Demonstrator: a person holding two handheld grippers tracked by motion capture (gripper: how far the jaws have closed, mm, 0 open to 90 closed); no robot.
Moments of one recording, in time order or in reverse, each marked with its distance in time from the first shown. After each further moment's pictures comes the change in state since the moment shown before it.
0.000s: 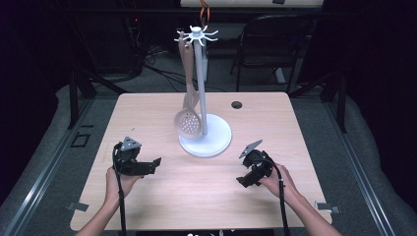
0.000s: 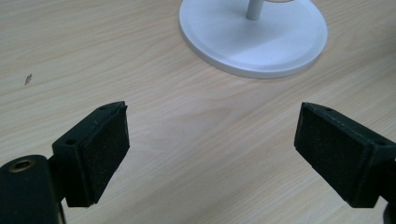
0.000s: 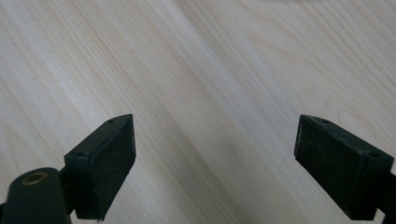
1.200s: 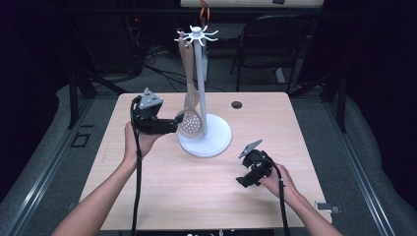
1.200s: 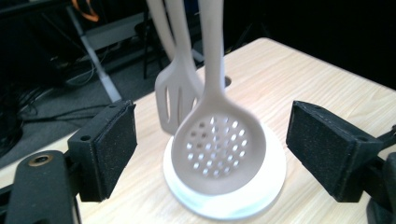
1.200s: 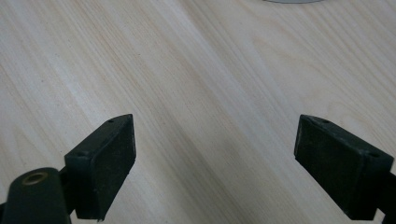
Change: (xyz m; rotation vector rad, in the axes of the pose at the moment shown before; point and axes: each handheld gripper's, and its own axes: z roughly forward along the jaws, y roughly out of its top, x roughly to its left) left arm -0.043 0.131 -0.020 -0.236 -0.025 0.186; right arm 0.001 0.001 -0.001 -0.007 0.004 -0.009
